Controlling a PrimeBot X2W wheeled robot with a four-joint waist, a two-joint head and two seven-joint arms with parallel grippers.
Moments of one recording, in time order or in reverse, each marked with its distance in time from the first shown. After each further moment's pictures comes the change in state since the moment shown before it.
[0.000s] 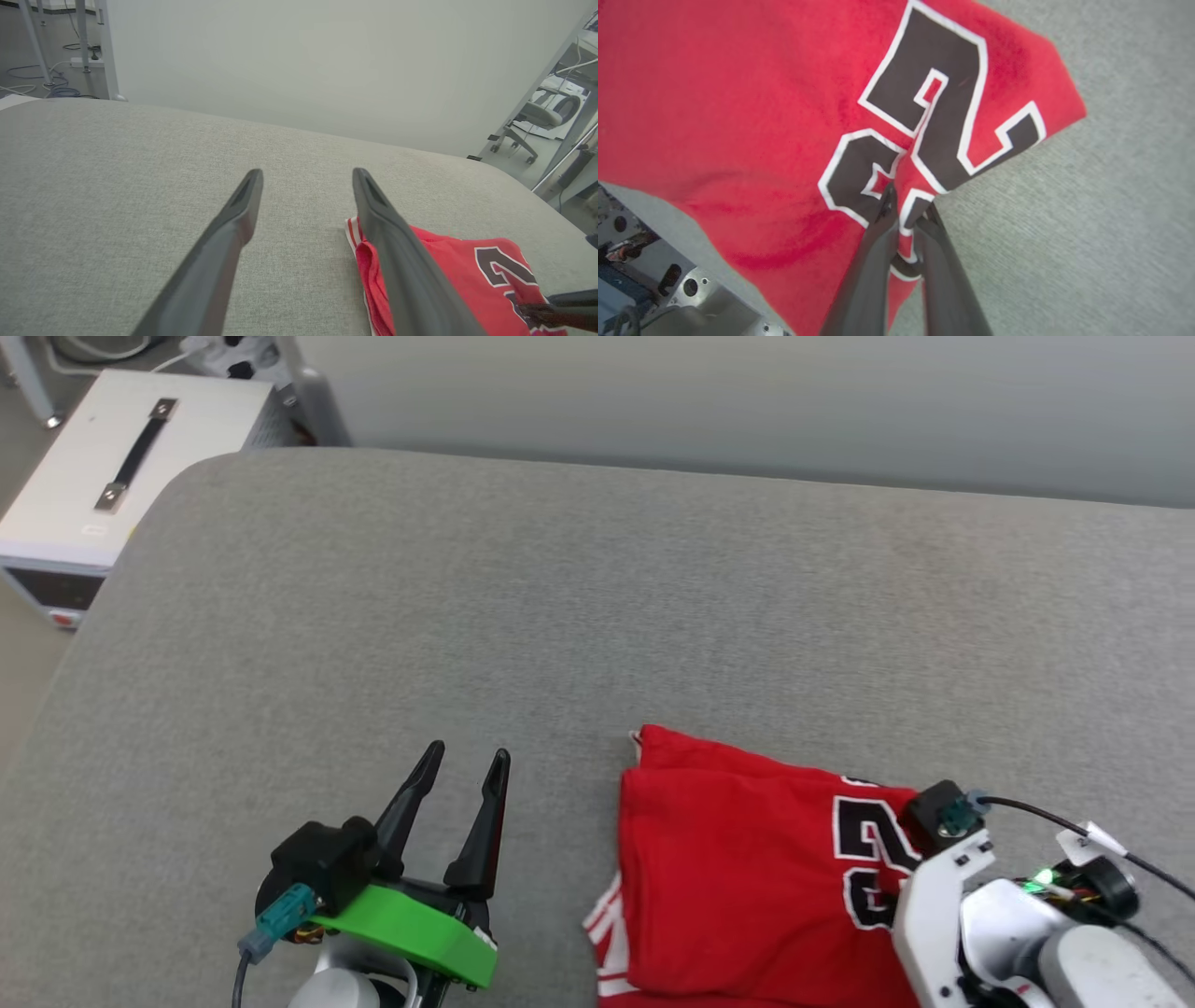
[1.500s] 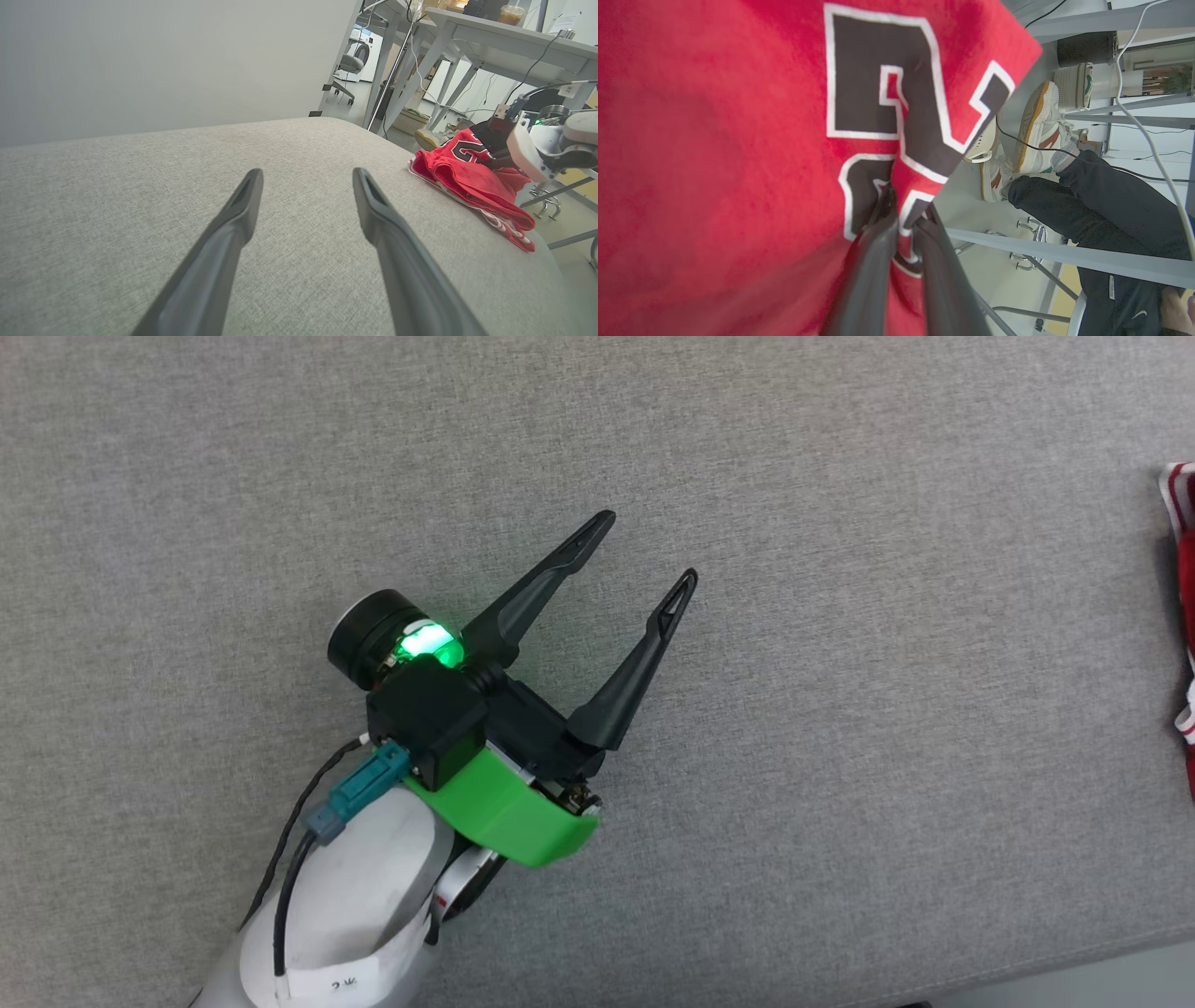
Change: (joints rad) left arm -0.422 0.113 -0.302 -0.204 0.055 0.000 0.000; right arm -0.346 -0.469 -0.390 0.345 -0.275 0.000 -0.365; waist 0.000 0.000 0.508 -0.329
